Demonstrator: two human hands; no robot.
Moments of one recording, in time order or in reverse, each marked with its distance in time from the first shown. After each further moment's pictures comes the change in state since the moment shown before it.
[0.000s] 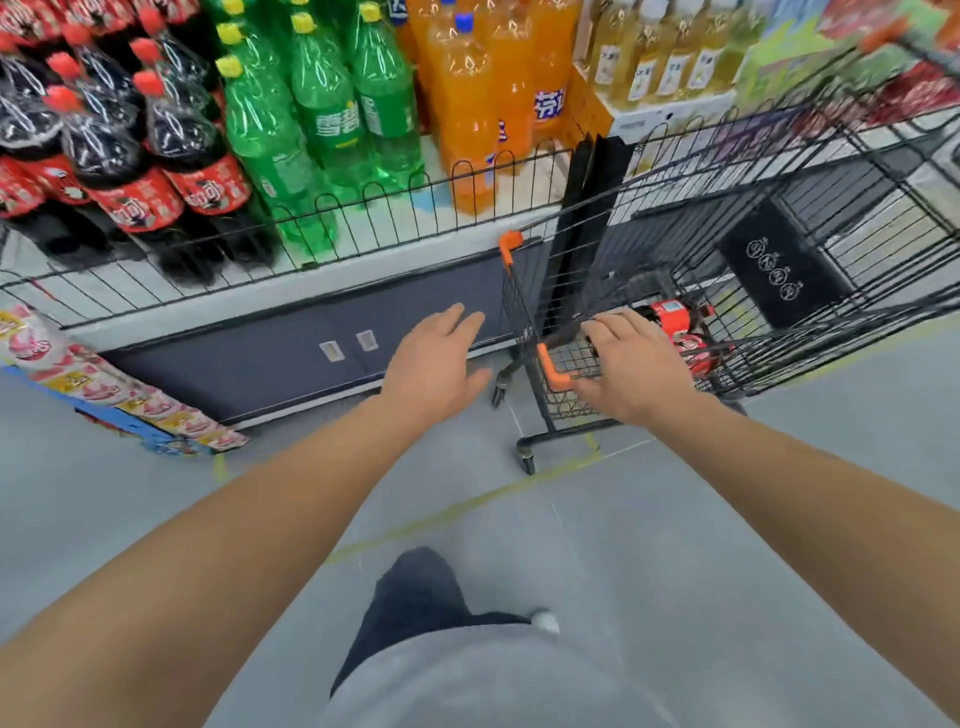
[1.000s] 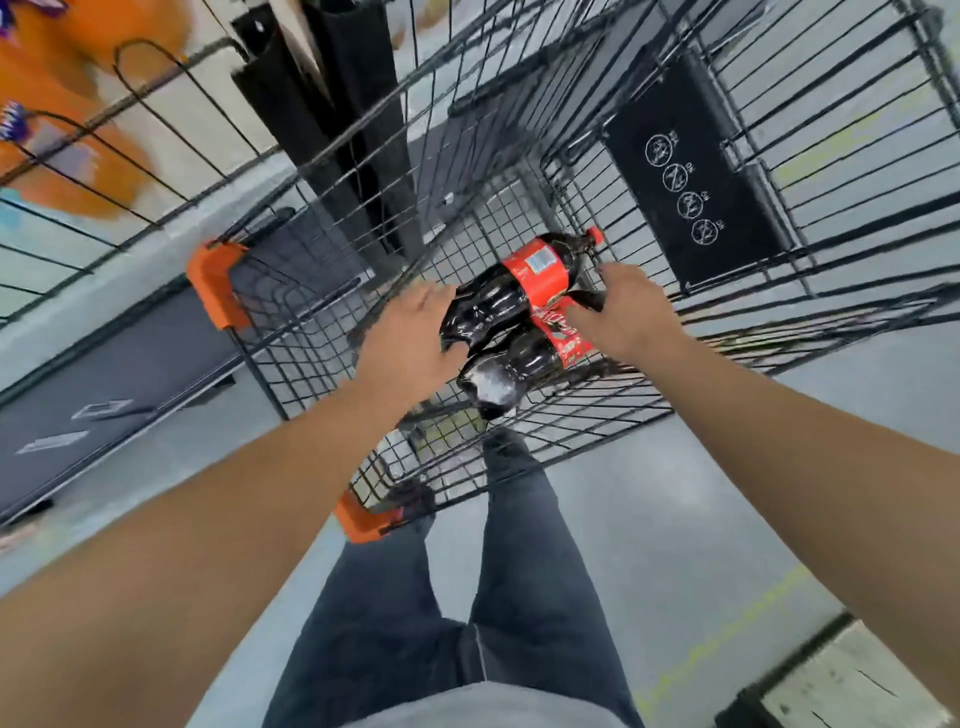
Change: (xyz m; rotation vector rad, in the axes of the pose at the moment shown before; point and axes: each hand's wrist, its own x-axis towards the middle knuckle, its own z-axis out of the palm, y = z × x) left_hand 0.391 0.146 0.184 -0.107 -0.407 0.102; right_hand 0.248 0.327 0.088 0.428 -0.351 0.577
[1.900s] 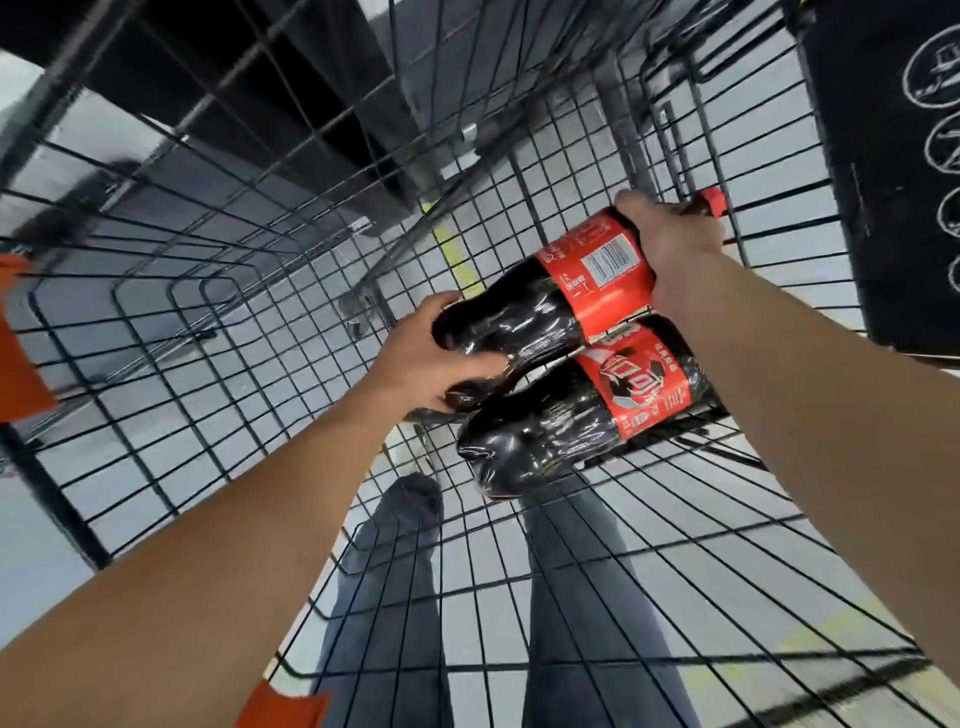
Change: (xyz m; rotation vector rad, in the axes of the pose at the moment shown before) left_hand 0.144 -0.059 0.126 -0.856 -0.285 -0.644; right_hand 0.259 0.012 0.094 1.062 -0.059 0.632
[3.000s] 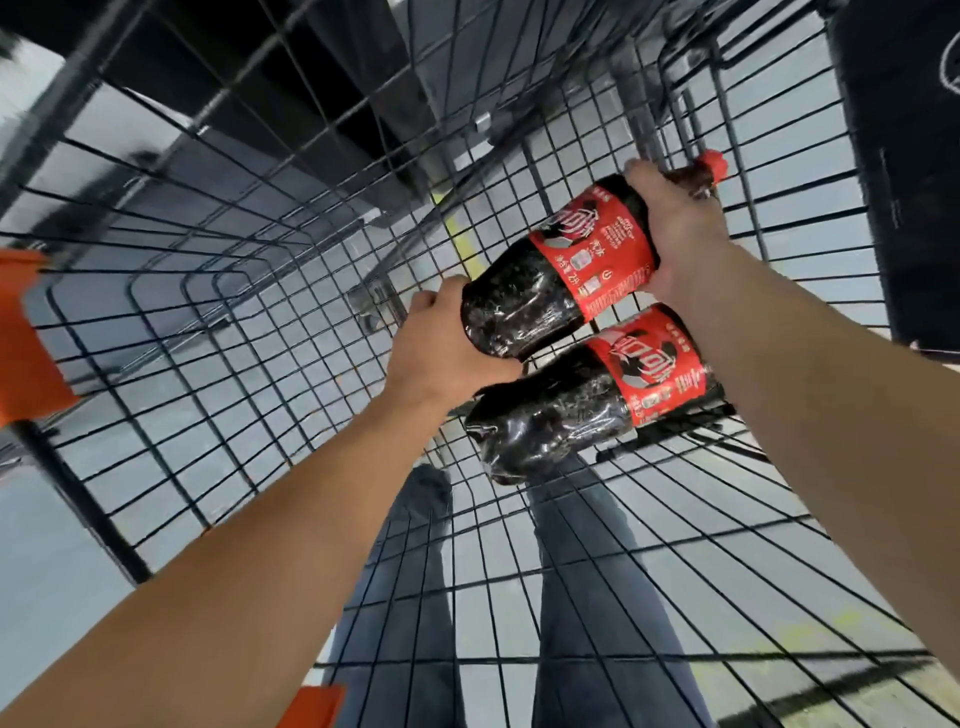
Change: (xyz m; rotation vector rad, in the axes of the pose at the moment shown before) left_hand -0.007 0.011 0.010 0.445 0.224 0.207; right_hand -0.006 -0.005 0.015 0.210 -0.101 0.019
